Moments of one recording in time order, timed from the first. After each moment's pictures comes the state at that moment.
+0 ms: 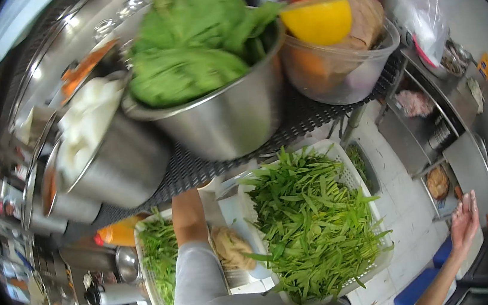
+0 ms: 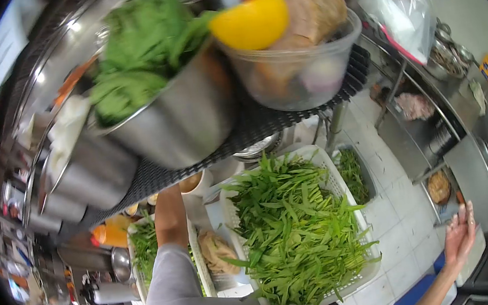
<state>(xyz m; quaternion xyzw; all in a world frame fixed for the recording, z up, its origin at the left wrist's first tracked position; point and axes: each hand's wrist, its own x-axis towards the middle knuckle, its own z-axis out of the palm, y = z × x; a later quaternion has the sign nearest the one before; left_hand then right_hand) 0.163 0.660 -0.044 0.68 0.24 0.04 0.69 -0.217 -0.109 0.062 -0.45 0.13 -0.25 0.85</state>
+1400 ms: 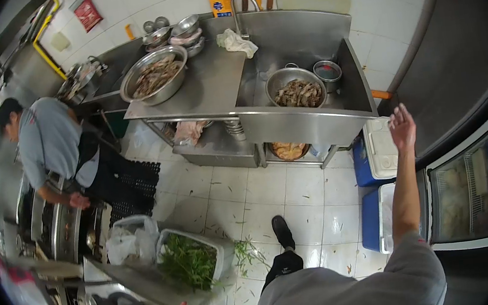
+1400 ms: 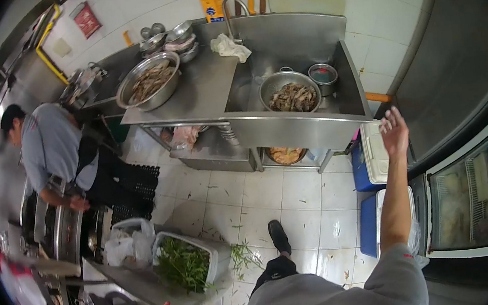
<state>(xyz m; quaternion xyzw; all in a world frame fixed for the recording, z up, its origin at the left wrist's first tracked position) -0.132 0.014 0.039 0.74 -0.20 -0.30 0.57 -0.440 -0.744 -0.028 -0.32 0.27 -0.58 0.70</state>
